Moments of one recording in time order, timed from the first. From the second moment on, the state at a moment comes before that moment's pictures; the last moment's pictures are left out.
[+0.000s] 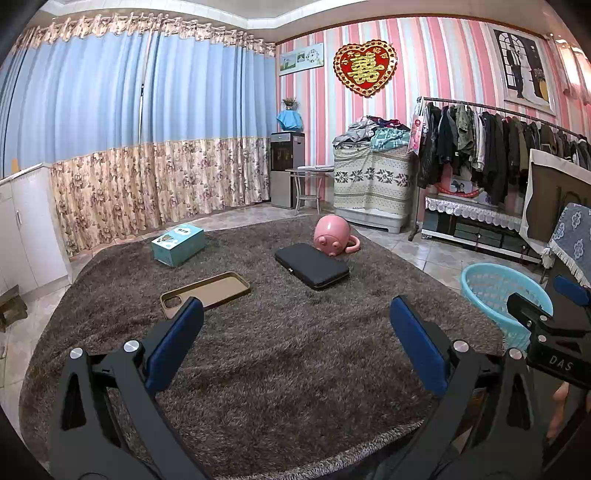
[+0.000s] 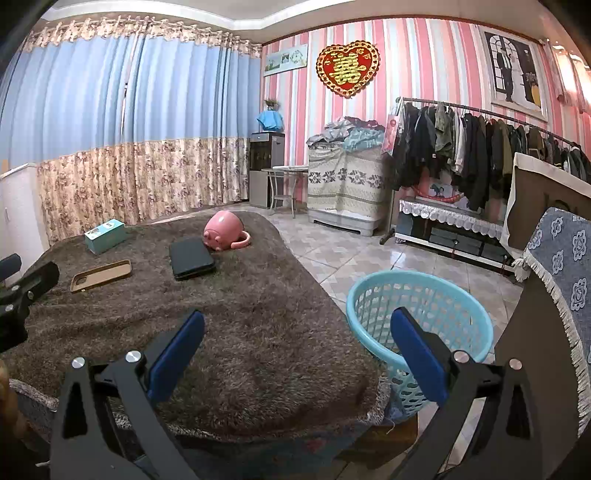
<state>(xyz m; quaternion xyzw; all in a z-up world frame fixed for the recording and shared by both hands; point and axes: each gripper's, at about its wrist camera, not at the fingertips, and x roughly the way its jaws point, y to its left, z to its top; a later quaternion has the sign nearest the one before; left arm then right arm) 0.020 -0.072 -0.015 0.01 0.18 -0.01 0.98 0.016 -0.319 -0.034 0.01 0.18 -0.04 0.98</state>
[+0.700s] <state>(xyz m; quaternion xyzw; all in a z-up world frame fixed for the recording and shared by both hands) 0.019 -0.072 -0.016 0.01 0.18 -0.01 0.98 0.014 -0.321 -0.036 0.00 0.18 -0.04 0.98</state>
